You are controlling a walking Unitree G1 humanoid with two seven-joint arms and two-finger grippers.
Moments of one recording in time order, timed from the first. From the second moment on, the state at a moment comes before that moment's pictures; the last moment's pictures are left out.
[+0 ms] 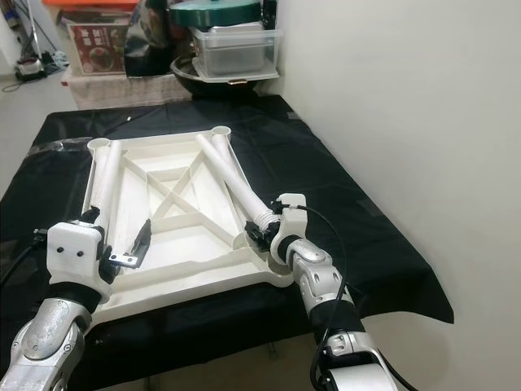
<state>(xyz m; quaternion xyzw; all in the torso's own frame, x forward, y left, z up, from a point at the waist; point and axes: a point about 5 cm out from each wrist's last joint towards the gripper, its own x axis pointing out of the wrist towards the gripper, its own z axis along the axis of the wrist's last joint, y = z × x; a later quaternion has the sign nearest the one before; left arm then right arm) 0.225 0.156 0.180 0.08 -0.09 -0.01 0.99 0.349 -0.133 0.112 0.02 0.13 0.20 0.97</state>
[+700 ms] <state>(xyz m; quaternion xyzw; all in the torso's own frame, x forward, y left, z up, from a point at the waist) 0.251 0.159 0.180 -0.31 -0.07 -0.13 0.94 0.344 -0.127 0.195 0.28 -0.04 0.36 0.89</state>
